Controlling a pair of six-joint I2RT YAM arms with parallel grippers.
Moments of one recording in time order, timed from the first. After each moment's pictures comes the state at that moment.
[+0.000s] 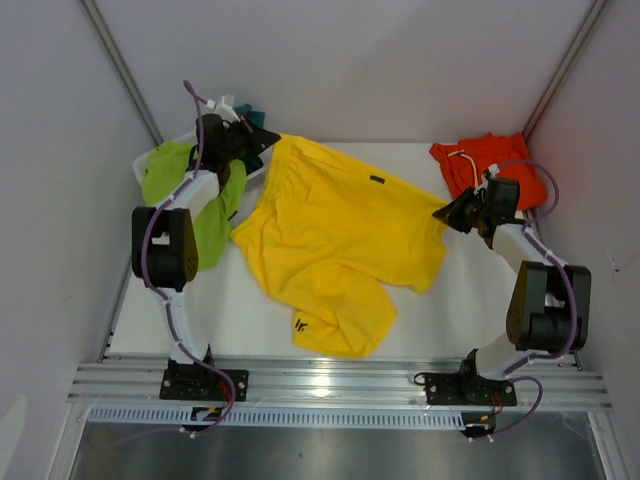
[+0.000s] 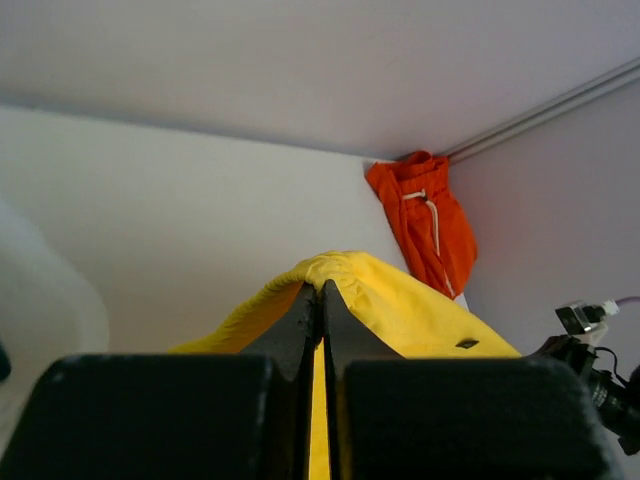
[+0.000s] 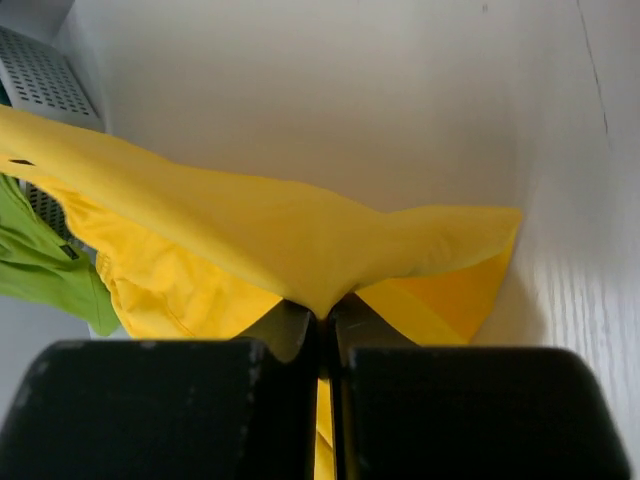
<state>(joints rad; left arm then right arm) -0.06 1.99 1.52 0.28 0.55 -0.74 -0.11 1.53 0.94 -0.06 -0.44 0.60</state>
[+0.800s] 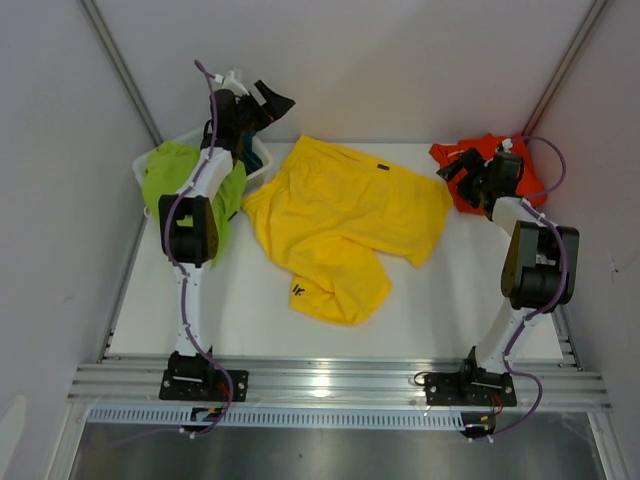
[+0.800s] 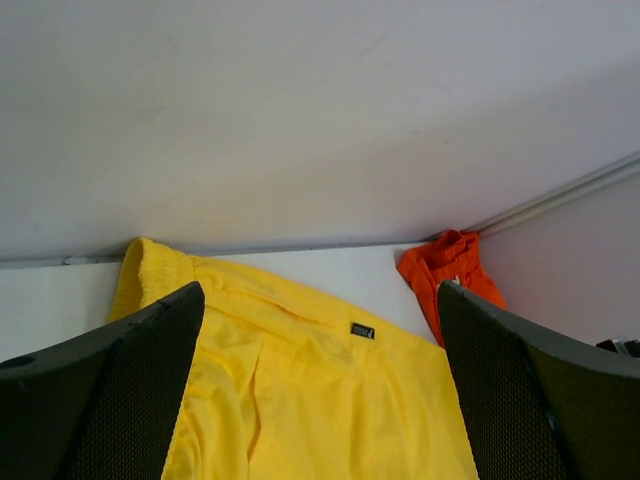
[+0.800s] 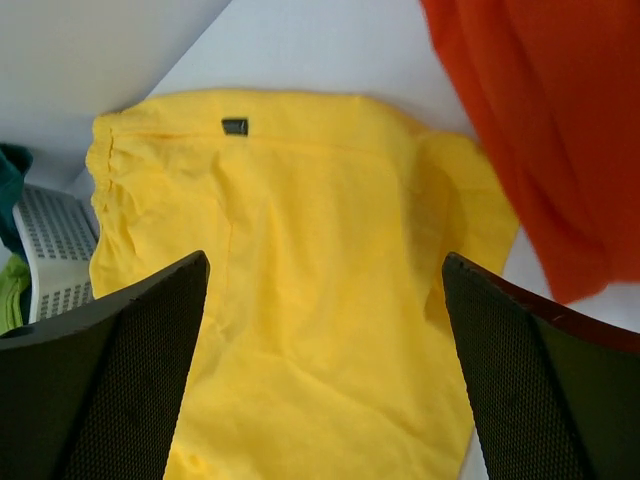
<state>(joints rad) -0.09 2.44 2.19 0.18 0.45 -0.74 -0.16 1.92 1.29 0.13 -0.35 0.67</state>
